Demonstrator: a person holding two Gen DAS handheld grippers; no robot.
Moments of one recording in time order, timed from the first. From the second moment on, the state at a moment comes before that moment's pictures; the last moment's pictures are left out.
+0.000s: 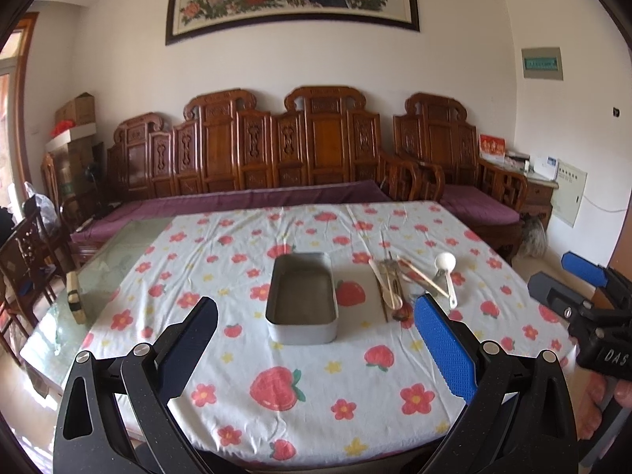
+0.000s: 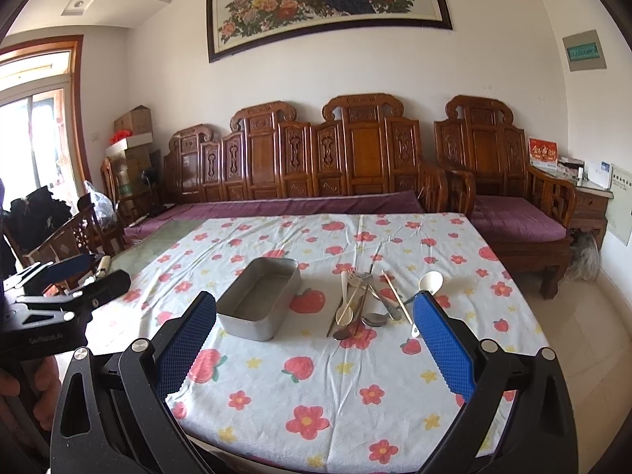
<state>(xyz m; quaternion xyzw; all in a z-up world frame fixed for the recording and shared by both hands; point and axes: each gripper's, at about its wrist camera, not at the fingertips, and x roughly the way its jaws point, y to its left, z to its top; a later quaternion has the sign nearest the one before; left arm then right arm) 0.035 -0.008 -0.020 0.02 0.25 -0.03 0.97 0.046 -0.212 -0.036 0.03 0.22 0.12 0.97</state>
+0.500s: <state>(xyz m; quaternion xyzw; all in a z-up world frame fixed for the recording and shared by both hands) 0.099 -0.029 -0.066 0.05 0.32 -0.08 0.94 0.149 -0.247 -0.081 -0.02 0.28 0.11 0.95</state>
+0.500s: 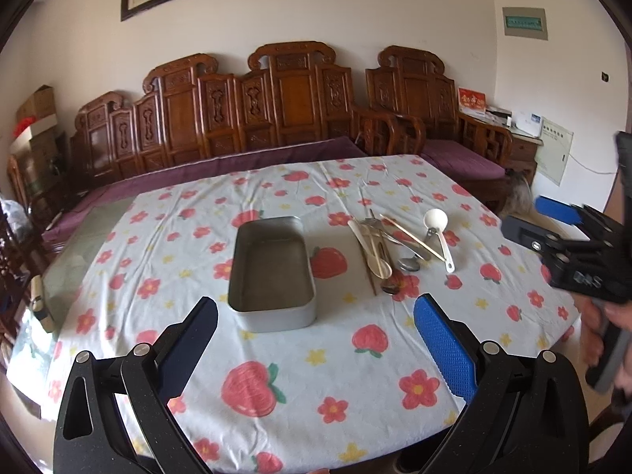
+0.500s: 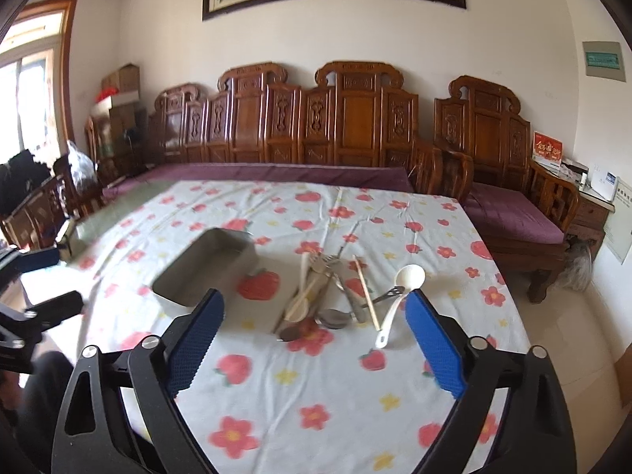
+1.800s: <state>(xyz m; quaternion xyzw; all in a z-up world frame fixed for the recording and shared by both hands) 0.265 -0.135 -0.181 0.09 0.46 -0.13 0.87 0.333 -0.323 -0.262 -0.02 0.47 0.05 0.88</state>
